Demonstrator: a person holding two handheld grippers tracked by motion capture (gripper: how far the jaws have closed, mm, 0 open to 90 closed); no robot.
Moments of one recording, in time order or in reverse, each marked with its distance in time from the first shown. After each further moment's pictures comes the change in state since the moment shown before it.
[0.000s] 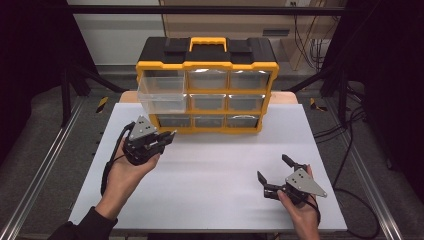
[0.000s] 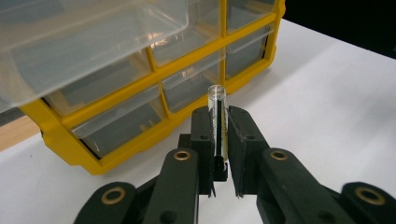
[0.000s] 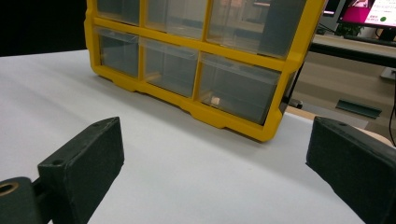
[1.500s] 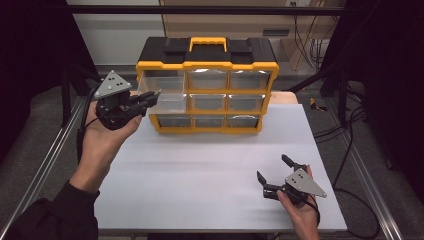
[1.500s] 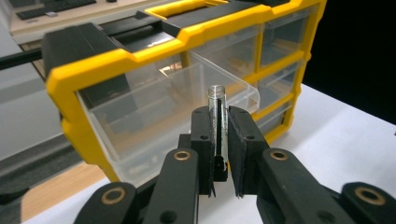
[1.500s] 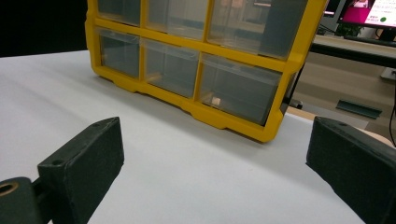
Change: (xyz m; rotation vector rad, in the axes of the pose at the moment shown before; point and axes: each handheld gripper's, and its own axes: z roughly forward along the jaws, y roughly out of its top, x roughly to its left) left arm 0.037 0.084 -0.051 -0.140 0.072 -0.011; right arm 0.001 0.001 0.000 -0.002 -0.001 0.002
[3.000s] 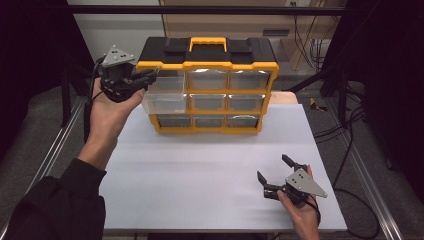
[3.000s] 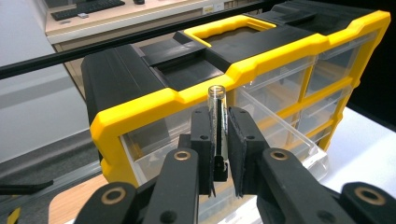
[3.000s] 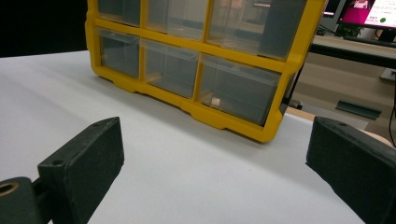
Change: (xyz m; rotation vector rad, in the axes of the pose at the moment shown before) left arm 0.027 0.032 0.031 0.004 0.088 -0.040; right arm -0.001 0.000 -0.001 -0.002 0.000 -0.001
